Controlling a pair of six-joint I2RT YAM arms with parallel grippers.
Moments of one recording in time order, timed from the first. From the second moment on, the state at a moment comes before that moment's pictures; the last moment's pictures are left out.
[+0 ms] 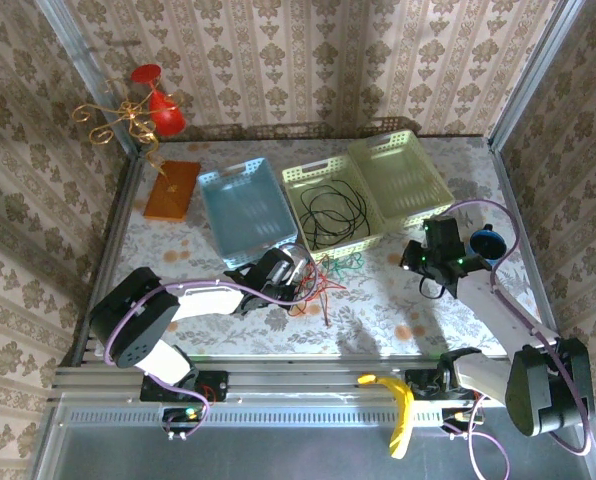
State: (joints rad) left arm -0.88 1.54 0.62 -0.03 0.05 -0.32; right arm 0.15 1.11 0.64 -0.43 -0.05 0.54
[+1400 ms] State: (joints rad) left arm -0.88 1.54 0.62 -0.03 0.05 -0.32; right arm 0.52 1.55 0.88 -0.39 0.12 0.29
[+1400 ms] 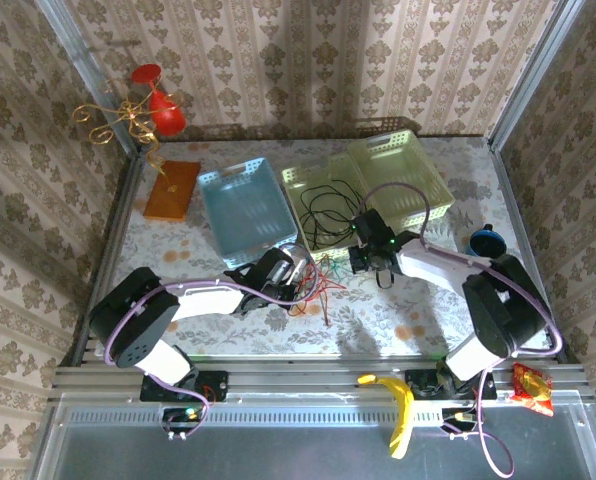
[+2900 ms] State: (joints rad) left arm -0.87 1.56 0.65 -0.05 0.07 -0.32; right arm 0.45 1.34 0.86 -0.71 0.20 0.39
